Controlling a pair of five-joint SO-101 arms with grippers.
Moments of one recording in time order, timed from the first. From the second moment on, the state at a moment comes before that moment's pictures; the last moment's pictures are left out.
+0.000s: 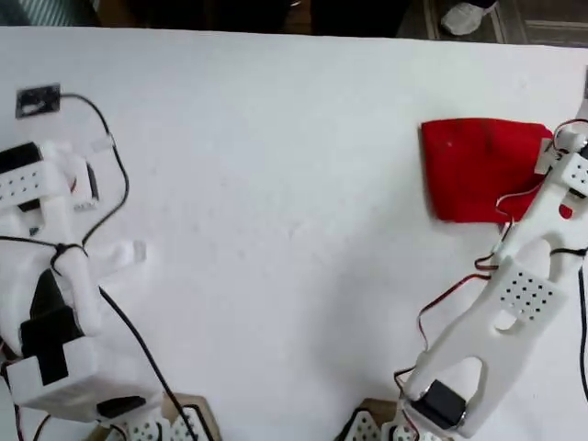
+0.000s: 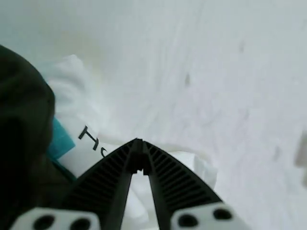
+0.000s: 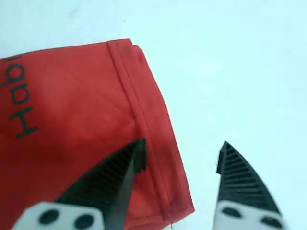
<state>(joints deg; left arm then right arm) -30.5 1.4 5.2 73.1 -5.1 32.5 56.5 -62.9 66.8 19.1</state>
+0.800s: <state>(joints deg) -56.4 1.4 -4.0 74.0 -20.9 25.8 47.0 -80.9 100.0 10.2</state>
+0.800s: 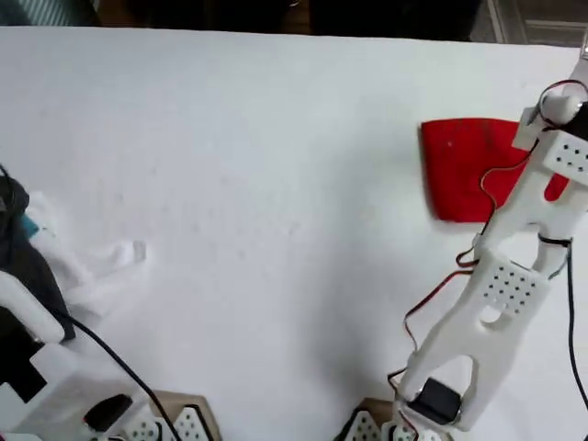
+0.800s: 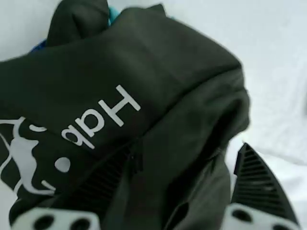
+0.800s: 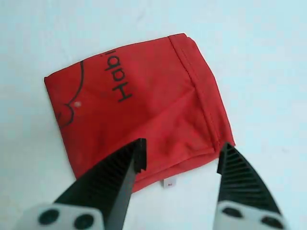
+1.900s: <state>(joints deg) -4.7 -12.0 -27.9 98.3 -11.6 20.8 -51.6 29.1 100.0 22.7</state>
